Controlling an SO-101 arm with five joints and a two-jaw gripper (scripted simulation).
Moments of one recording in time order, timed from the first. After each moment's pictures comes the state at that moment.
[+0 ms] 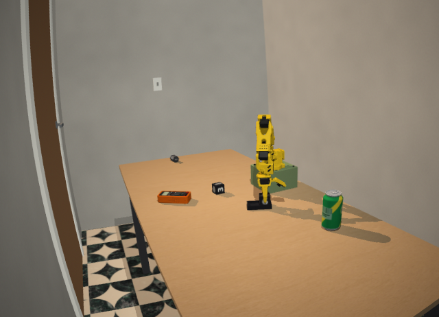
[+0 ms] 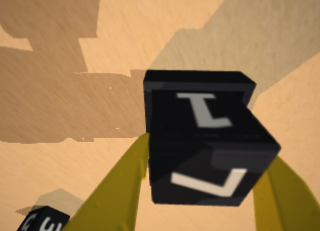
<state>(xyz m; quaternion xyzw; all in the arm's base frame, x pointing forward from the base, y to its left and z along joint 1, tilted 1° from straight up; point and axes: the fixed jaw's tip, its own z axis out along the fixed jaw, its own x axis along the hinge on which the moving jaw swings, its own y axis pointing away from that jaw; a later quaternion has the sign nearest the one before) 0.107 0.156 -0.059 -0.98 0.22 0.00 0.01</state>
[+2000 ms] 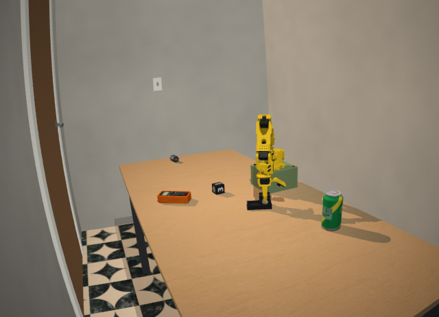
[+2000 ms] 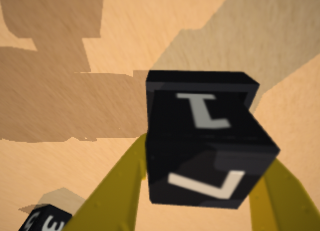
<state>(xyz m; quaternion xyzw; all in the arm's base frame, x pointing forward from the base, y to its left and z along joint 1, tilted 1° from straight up) 0.106 0.155 -0.059 -0.98 0.22 0.00 0.00</state>
